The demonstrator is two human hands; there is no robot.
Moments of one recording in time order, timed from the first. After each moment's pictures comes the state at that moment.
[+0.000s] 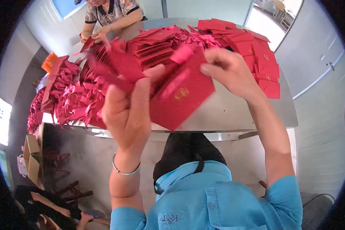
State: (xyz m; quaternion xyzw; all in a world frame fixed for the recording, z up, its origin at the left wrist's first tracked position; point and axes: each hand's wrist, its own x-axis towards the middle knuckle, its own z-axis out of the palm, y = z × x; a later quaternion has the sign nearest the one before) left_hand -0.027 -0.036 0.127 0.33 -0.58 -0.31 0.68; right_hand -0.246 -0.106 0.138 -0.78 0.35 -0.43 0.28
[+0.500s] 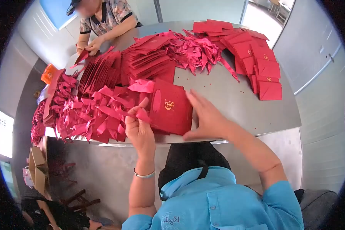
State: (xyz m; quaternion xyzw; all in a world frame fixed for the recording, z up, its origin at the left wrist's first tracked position) left_hand -0.016 -0.068 0.022 0.42 -0.47 -0.31 0.71; right_hand -0.228 -0.084 0.034 -0.84 0.46 -0.23 0.19
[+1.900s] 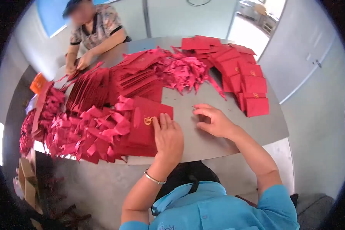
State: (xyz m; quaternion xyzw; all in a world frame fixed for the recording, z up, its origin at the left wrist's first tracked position) left_hand -0.093 -0.101 0.007 0.53 -0.82 0.15 0.15; right_hand -0.302 -0.128 0.016 -0.81 0.45 -0.29 0.24
